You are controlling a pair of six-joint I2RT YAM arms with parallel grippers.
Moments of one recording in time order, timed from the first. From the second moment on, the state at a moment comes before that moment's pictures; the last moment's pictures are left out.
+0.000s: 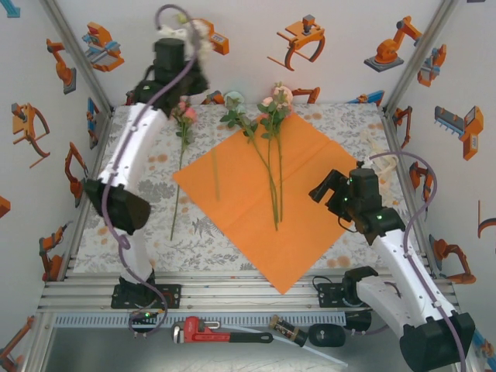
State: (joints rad) left arm -0.55 2.15 2.47 -0.62 -0.07 -0.41; right arm 0.24 0.82 0.70 -0.57 -0.06 0.72
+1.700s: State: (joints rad) left arm -0.66 1.86 1.76 -0.23 -0.11 -0.34; right arm 0.29 0.89 0.77 -0.60 -0.04 0.63
